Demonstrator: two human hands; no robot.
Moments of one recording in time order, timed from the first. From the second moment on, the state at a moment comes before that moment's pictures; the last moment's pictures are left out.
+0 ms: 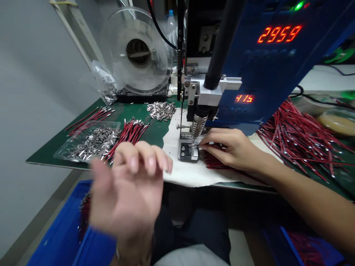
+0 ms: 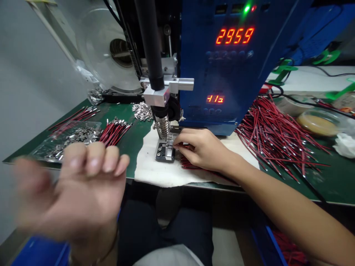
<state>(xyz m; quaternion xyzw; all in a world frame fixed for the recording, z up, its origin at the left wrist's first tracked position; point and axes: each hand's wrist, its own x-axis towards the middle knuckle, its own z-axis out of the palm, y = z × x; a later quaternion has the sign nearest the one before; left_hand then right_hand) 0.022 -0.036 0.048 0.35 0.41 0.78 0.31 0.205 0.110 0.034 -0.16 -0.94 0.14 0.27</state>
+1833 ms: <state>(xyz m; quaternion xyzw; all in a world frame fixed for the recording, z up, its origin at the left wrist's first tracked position) -0.195 -0.004 0.036 0.47 0.83 0.31 -0.02 0.218 0.132 0.050 -0.15 -0.98 0.10 0.06</state>
